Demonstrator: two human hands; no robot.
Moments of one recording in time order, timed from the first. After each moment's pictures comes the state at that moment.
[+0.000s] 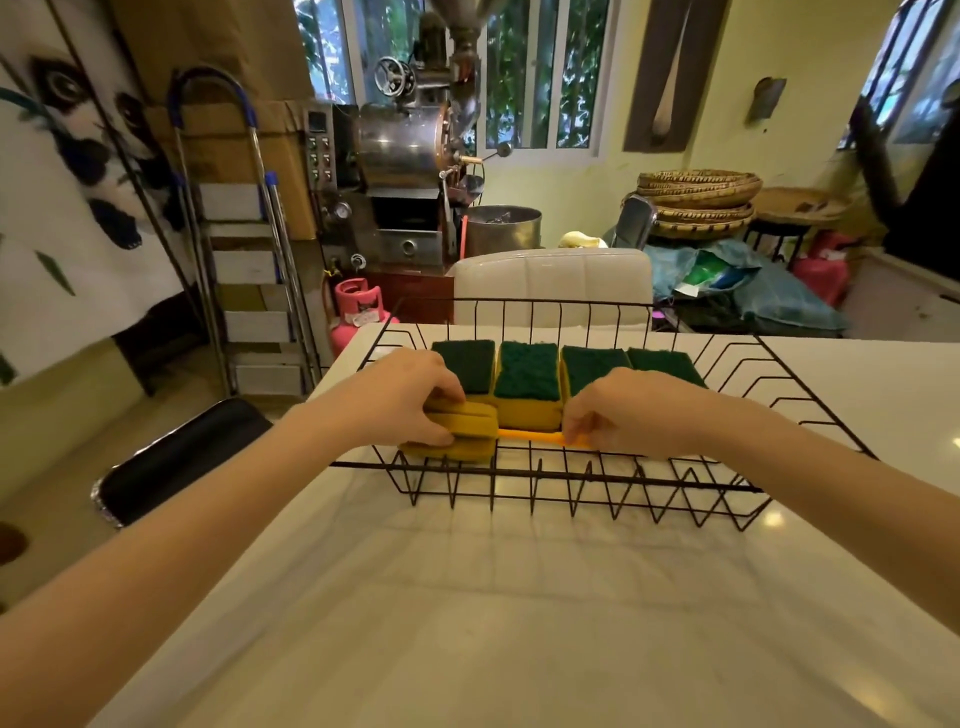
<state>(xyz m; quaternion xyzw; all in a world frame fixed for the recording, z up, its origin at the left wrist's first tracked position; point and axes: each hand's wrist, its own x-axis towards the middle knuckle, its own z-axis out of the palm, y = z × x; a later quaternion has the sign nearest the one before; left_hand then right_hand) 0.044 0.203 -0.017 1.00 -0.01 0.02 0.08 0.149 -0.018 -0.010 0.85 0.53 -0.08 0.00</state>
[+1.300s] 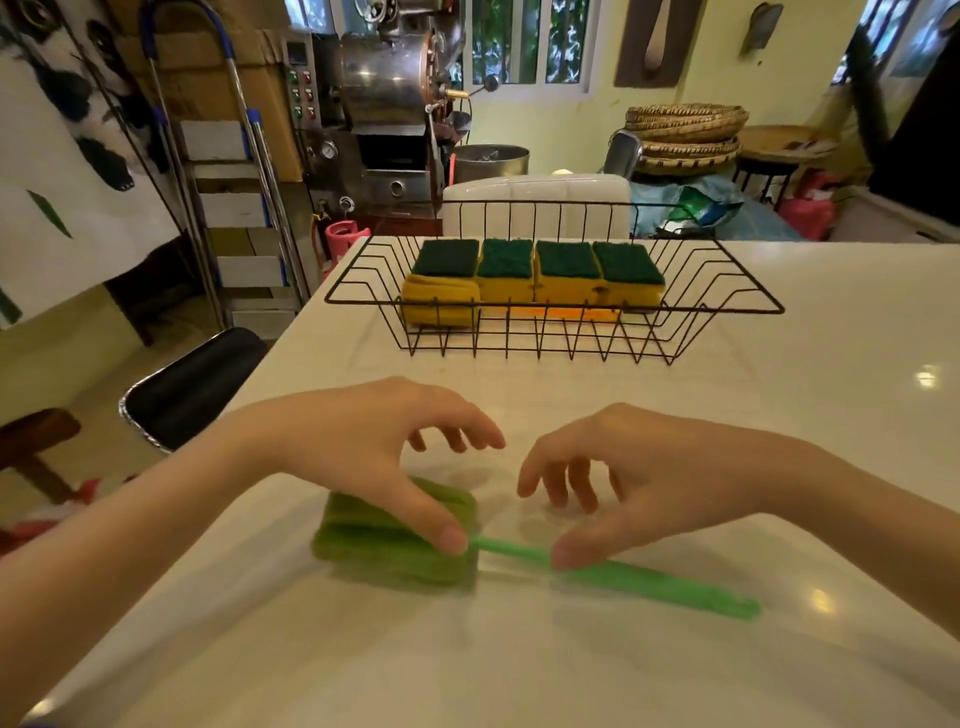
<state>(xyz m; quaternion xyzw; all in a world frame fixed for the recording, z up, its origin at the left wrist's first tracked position) -0.119 0.100 -0.006 0.94 -0.15 -0.18 0.23 -0.032 -0.105 -0.015 0.78 0.57 -0.24 -0.14</state>
